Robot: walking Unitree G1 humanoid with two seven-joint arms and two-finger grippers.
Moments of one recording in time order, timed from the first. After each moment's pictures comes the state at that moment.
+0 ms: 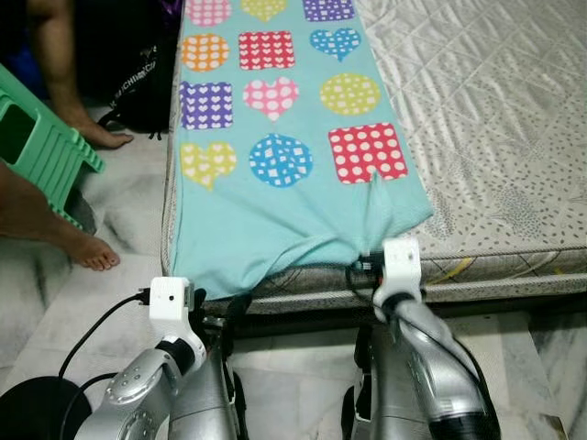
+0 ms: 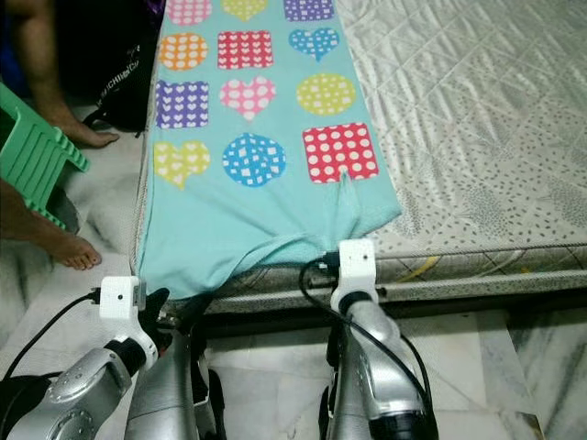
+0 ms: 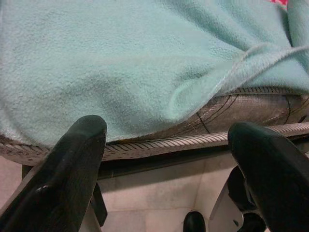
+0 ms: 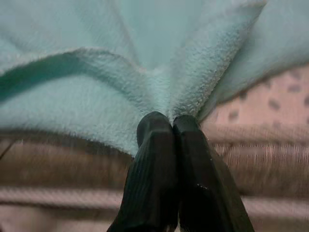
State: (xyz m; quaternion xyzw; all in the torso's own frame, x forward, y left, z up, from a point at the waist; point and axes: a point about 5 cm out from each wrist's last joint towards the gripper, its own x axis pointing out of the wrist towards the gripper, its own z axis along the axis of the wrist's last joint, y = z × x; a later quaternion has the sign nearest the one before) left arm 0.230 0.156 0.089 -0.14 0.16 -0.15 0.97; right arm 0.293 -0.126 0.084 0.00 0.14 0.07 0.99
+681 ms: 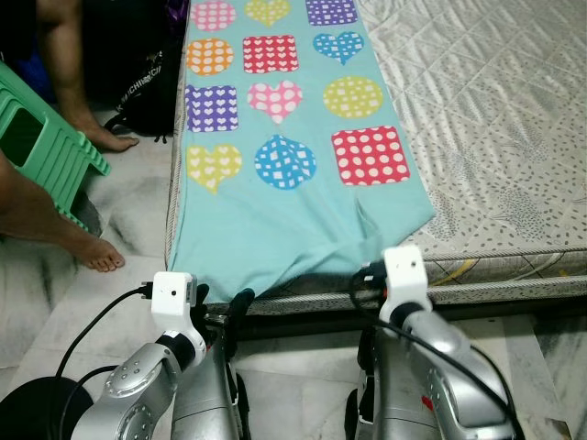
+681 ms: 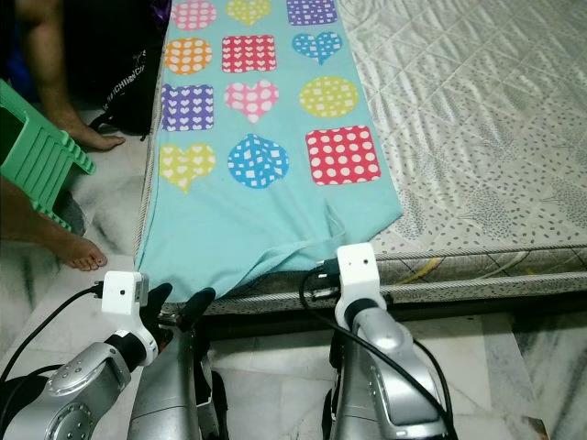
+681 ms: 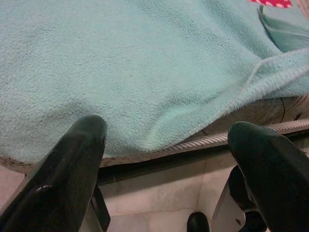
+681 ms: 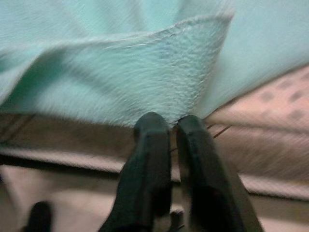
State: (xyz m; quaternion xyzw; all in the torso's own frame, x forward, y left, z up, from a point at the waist) left arm 0.234 0.157 0.092 -0.13 0.16 -0.17 0.96; right arm 0.279 -0.134 0.108 -0.06 0.16 0.08 0.98
